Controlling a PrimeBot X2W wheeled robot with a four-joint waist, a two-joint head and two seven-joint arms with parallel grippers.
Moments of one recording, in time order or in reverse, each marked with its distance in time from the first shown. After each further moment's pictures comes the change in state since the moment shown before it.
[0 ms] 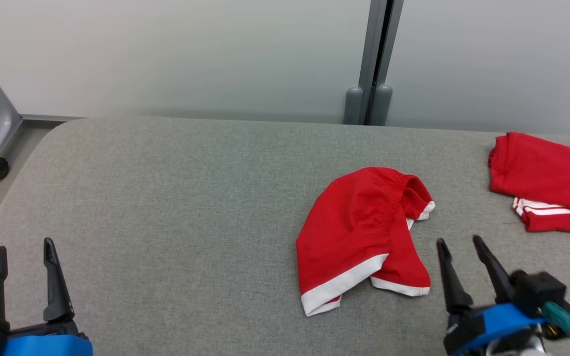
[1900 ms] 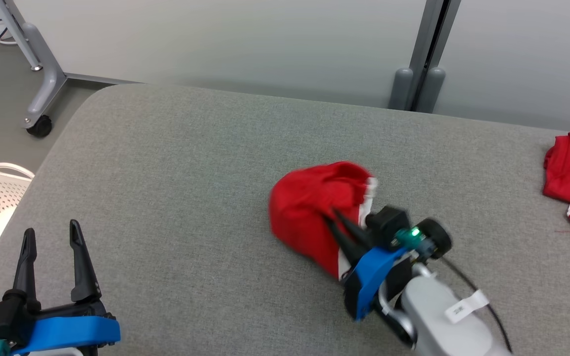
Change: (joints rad) left arm -0.089 -0.202 0.103 0.066 0.146 -0.149 0.000; right arm -0.488 -0.016 0.458 0.421 0.032 0.000 0.034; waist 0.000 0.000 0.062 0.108
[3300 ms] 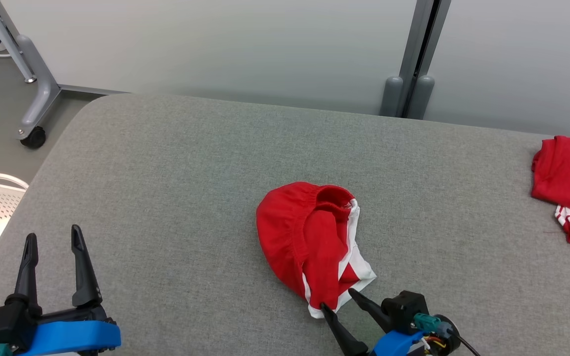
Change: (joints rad) left arm 0.005 -0.038 0.044 0.014 0.044 -0.044 0.000; right arm 0.330 -0.002 0.045 -0.105 0.122 0.000 0.014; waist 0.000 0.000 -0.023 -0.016
